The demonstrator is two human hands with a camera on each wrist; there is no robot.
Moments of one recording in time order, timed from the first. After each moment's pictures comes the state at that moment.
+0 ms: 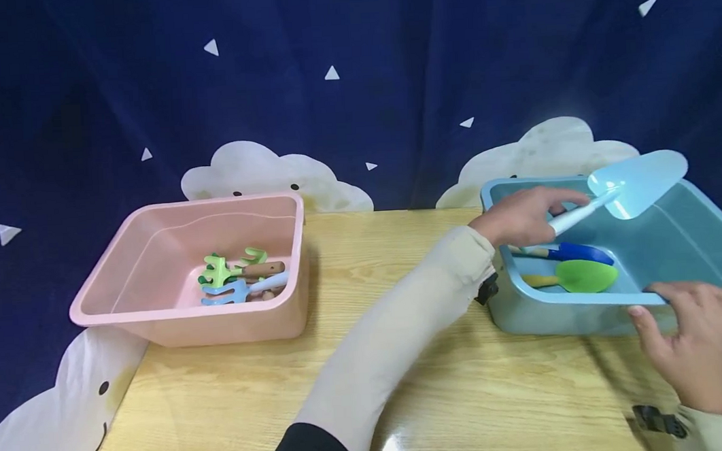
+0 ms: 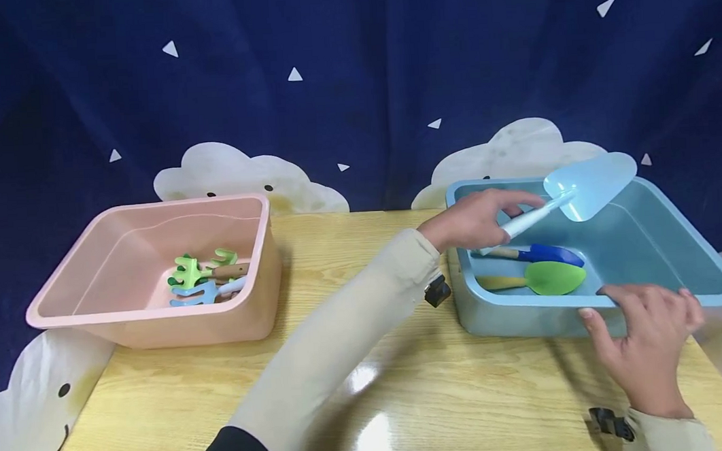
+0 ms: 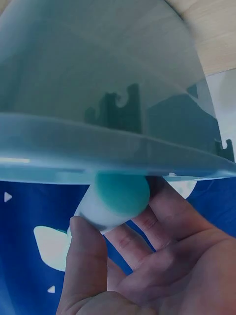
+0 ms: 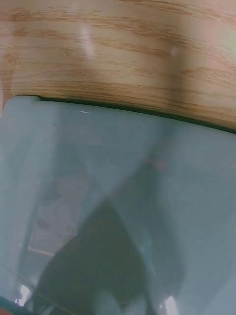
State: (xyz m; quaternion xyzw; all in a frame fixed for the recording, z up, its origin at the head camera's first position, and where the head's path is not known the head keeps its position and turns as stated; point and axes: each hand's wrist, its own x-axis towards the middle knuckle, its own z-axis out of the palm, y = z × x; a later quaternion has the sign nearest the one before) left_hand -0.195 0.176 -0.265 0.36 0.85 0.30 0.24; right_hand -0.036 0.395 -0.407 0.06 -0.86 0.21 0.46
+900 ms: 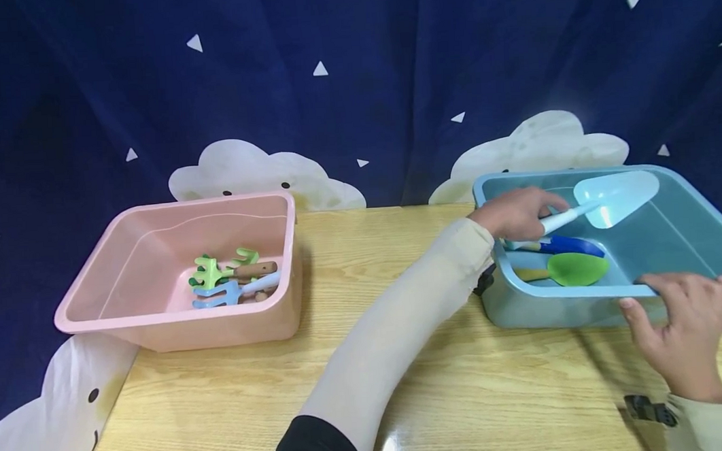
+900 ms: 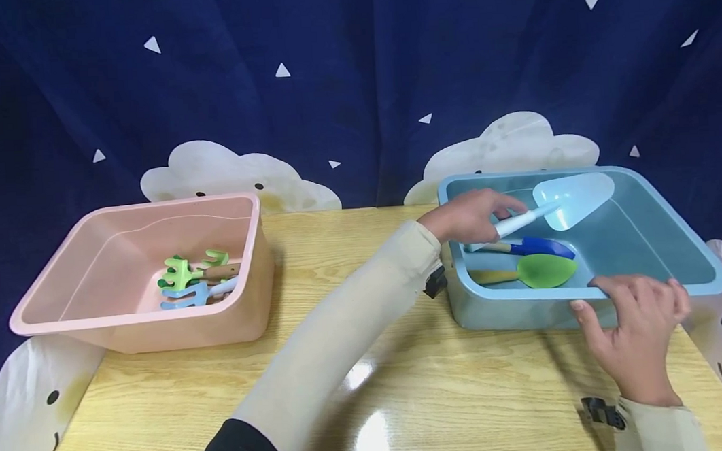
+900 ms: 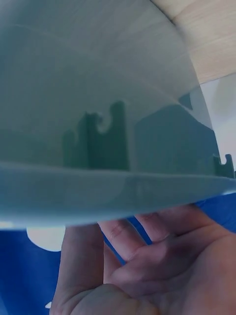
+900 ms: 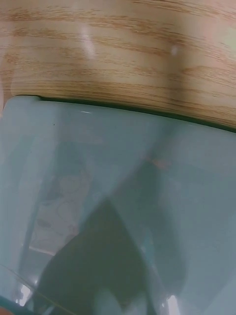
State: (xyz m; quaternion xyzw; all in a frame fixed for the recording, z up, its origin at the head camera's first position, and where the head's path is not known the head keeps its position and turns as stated) left_hand -0.206 0.187 -0.277 0.37 0.85 0.26 0.27; right_hand -0.043 0.394 -0.408 0.07 -0.84 0.23 0.49
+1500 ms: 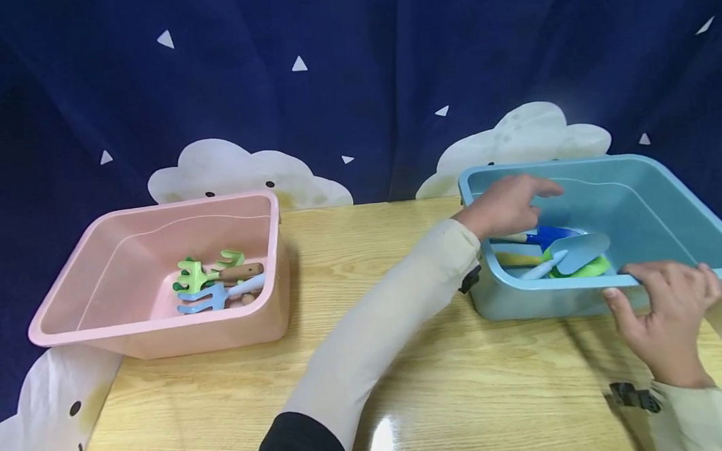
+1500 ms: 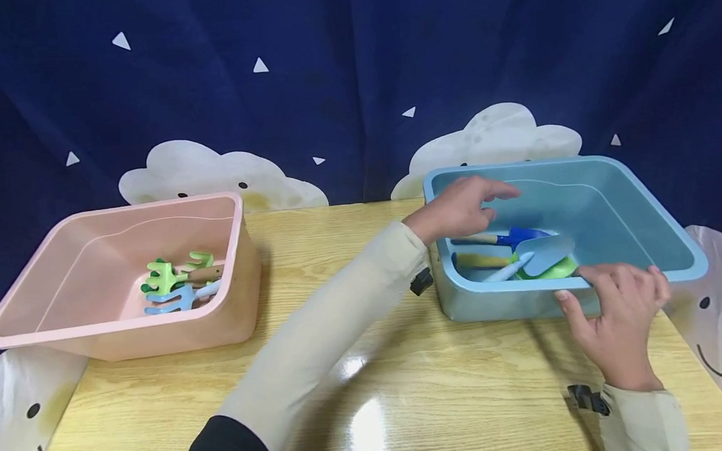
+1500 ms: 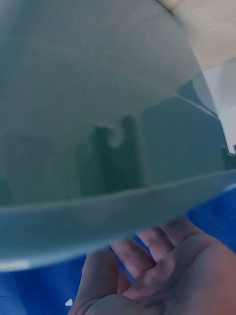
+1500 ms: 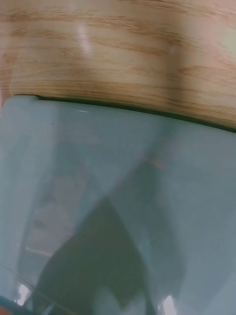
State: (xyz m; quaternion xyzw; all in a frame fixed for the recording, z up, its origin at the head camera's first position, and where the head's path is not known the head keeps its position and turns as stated) left_hand -0.206 0.195 -0.281 0.41 0.85 0.27 0.18; right_hand -0.042 0.394 -0.406 0.07 -0.84 0.22 0.50
